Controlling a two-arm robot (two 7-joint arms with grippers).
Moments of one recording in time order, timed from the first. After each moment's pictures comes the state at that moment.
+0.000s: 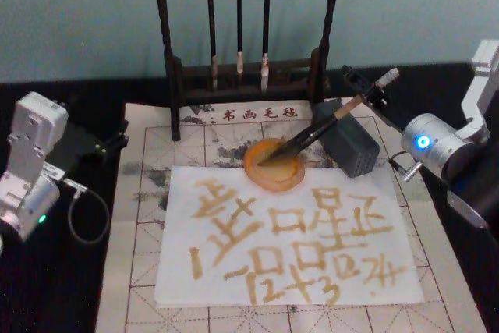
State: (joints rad) left arm -0.20 0.60 0.45 -1.41 -0.25 -0.12 0.03; right arm 0.37 0.35 -0.34 -1.30 1.30 0.25 -0.05
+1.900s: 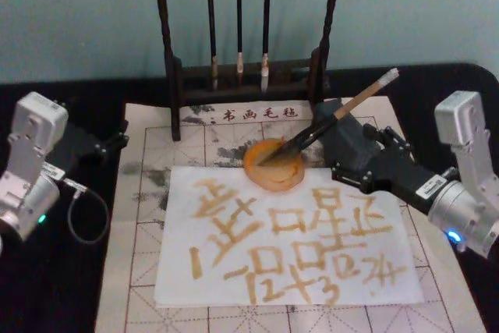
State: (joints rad) left arm -0.20 0.60 0.45 -1.41 -0.25 -0.12 0.03; right arm 0.17 0.72 -0.57 -1.59 0.59 -0.05 0.18
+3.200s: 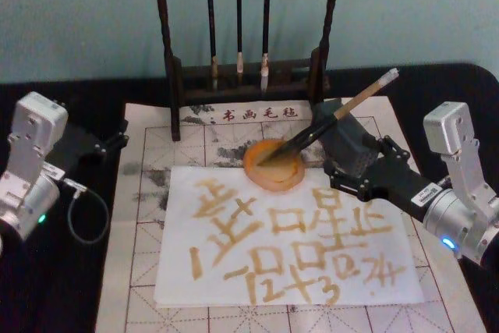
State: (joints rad) left arm -0.20 0.60 0.45 -1.41 -0.25 -0.12 0.03; right arm 0.16 0.68 -0.55 -1.57 0.53 -0.02 0.16
